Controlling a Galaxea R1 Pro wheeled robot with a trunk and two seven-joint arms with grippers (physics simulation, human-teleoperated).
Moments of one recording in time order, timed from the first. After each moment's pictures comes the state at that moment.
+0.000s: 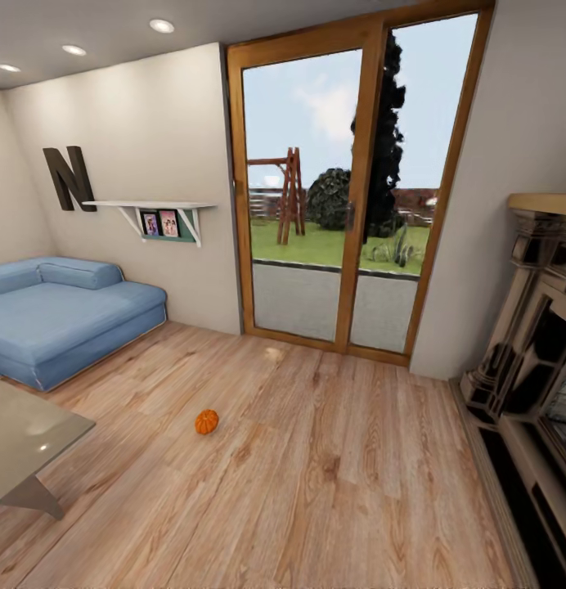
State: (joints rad) left arm -0.01 0.01 0.00 0.00 0.00 -0.02 -0.01; right arm 0.00 0.00 -0.01 0.00 0.00 -0.04 0.00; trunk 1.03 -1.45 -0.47
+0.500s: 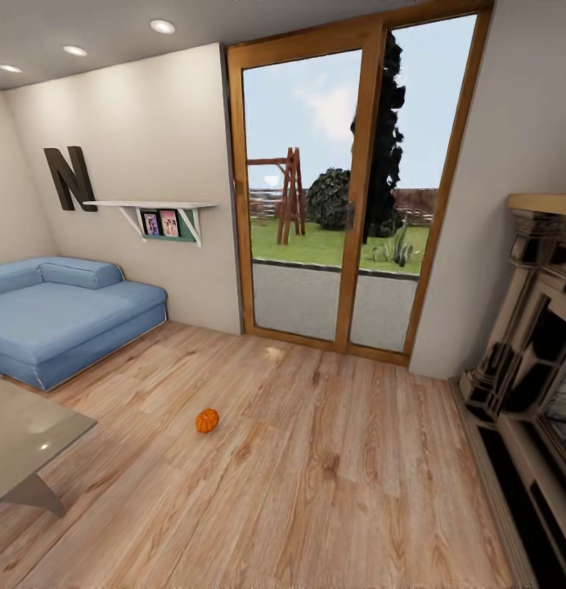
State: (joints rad) left arm -0.01 0.01 0.00 0.00 0.00 -0.02 -0.01; right arm 0.00 0.00 -0.01 0.00 0.00 -0.04 0.00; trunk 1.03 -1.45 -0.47
